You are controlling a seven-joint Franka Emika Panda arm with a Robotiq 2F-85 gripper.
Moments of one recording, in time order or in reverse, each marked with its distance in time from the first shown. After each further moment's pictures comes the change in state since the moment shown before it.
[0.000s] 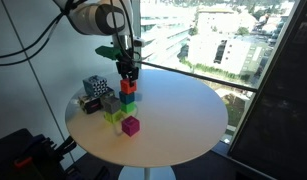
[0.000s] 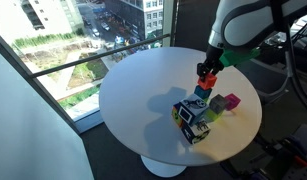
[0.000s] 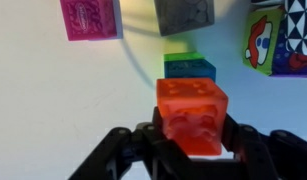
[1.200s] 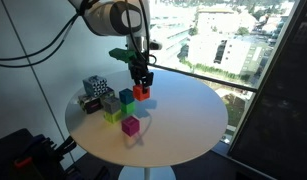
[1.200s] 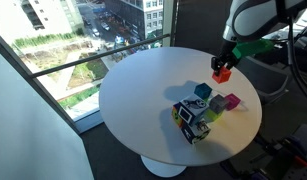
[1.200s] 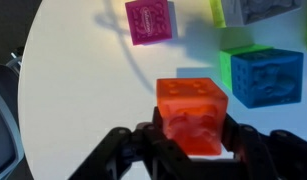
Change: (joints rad) arm -0.074 0.020 -0.071 0.042 -0.028 -0.072 -0.013
